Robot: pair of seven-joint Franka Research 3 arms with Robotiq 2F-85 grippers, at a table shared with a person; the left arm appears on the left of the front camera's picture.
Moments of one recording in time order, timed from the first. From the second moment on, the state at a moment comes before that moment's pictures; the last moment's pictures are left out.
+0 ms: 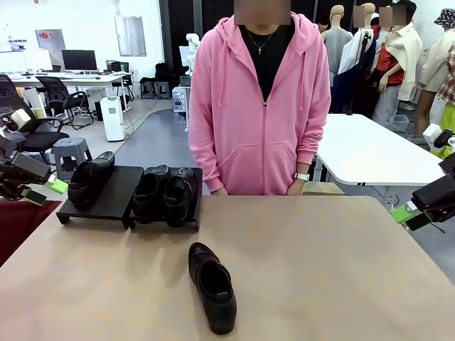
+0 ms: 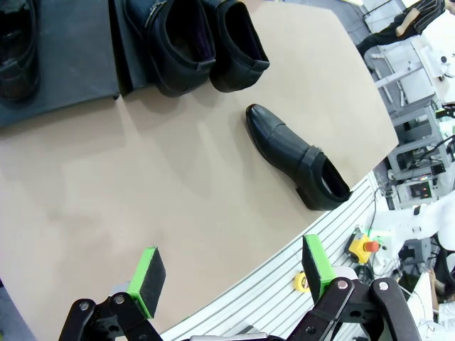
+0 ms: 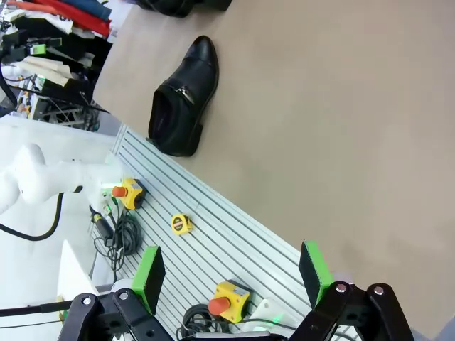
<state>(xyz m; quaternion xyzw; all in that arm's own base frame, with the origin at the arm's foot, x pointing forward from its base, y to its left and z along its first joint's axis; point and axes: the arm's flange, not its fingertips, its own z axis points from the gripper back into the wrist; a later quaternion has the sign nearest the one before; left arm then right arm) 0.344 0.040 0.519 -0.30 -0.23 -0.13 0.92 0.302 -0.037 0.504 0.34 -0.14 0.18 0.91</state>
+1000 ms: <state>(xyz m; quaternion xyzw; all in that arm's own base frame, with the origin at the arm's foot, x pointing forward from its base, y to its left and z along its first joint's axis) 0.370 -0.354 0.469 -0.09 0.00 -0.18 0.98 0.301 -0.036 0.504 0.34 -0.14 0.18 0.91</state>
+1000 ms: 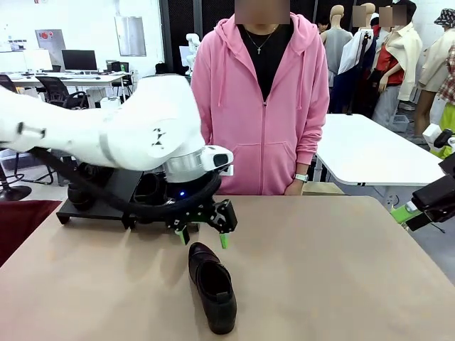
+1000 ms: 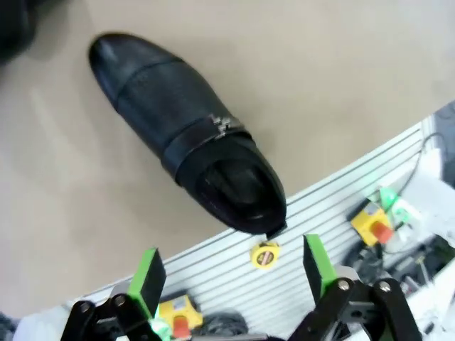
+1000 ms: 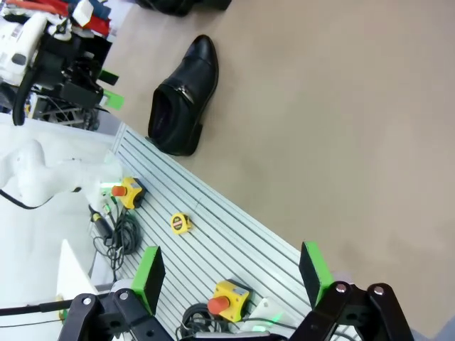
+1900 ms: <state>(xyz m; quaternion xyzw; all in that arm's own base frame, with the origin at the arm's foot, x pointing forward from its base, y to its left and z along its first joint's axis) 0.289 -0.366 0.423 -0.06 0.02 -0.05 1.00 0.301 -0.037 0.504 0.34 -0.14 0.18 0.91</state>
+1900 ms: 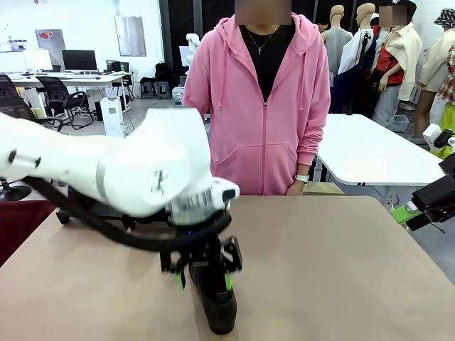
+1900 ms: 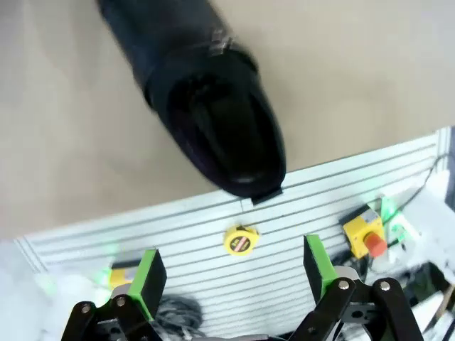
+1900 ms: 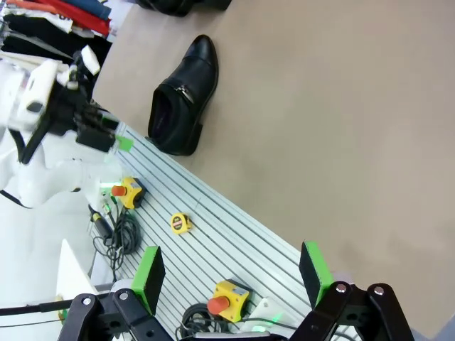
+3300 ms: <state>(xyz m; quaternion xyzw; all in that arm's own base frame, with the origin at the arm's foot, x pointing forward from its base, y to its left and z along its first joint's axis) 0.306 -0.344 0.369 -0.02 -0.10 0.12 0.99 0.301 -0.037 0.504 0.34 -0.14 0.18 0.91</state>
